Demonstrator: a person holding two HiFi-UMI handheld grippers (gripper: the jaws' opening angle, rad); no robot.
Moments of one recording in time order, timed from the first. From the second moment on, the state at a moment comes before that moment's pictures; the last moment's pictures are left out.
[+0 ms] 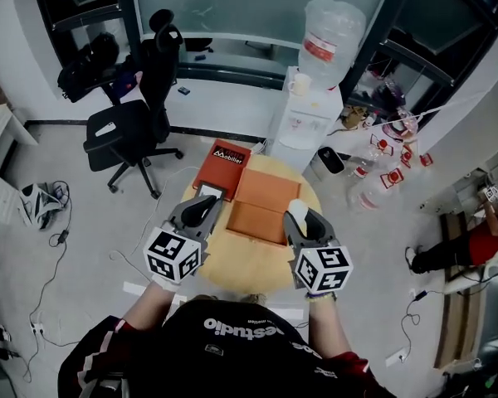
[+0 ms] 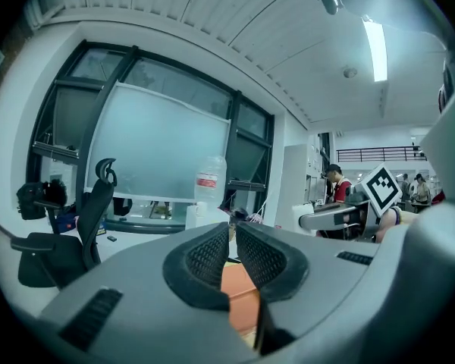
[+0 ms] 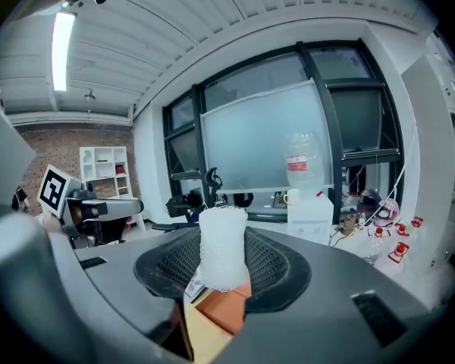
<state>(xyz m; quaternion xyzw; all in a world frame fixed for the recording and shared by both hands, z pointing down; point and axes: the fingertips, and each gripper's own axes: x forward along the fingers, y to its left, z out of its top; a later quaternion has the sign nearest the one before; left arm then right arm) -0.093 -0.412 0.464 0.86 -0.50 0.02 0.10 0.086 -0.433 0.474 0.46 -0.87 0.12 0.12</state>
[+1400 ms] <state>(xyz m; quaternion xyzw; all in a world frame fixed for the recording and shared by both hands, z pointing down) -0.137 -0.416 0.513 0.76 -0.63 0.07 0.13 0.028 -0.504 0.667 0.29 -0.90 0.18 0.27</state>
